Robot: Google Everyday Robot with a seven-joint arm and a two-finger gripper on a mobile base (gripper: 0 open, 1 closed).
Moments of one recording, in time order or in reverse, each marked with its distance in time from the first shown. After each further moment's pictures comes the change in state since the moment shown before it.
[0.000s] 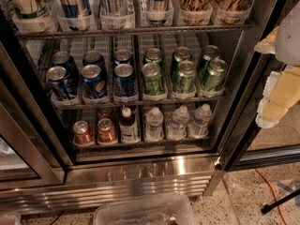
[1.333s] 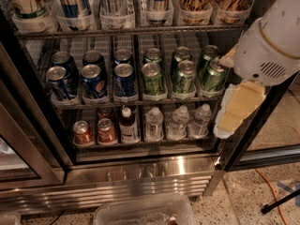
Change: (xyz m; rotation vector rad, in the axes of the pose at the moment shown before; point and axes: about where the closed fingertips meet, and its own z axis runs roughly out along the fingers) arm -0.055 0.025 0.032 -0.054 -0.109 0.013
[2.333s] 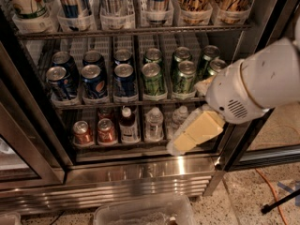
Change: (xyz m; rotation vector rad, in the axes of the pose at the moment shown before) arm -0.050 0.044 0.048 -0.046 -0.329 0.216
